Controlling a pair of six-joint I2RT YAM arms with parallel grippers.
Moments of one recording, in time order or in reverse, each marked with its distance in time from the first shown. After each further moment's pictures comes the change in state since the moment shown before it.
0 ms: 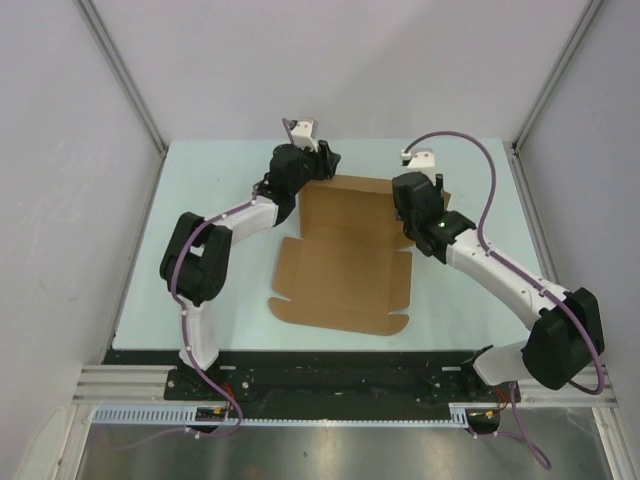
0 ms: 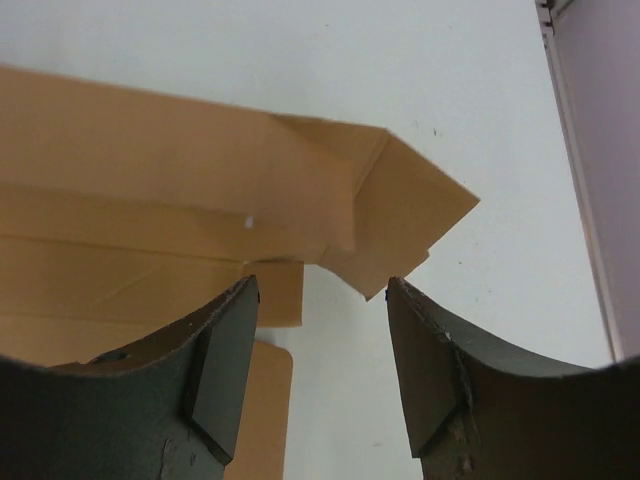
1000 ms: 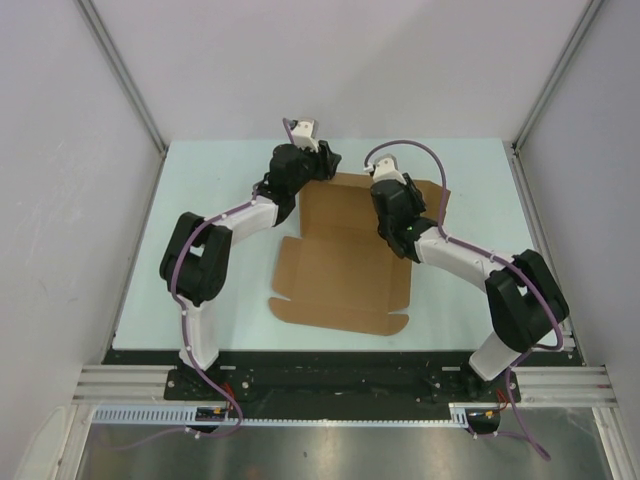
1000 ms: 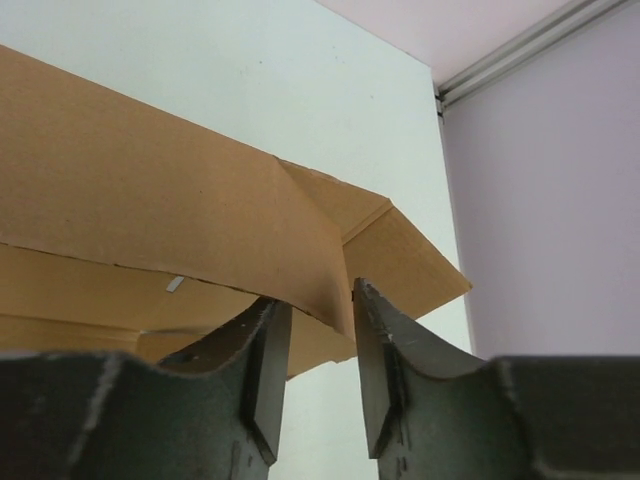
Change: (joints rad) left arm 0.000 0.000 -0.002 0.000 0.016 0.000; right arm 0.055 0.238 -0.076 0.428 0.211 -0.491
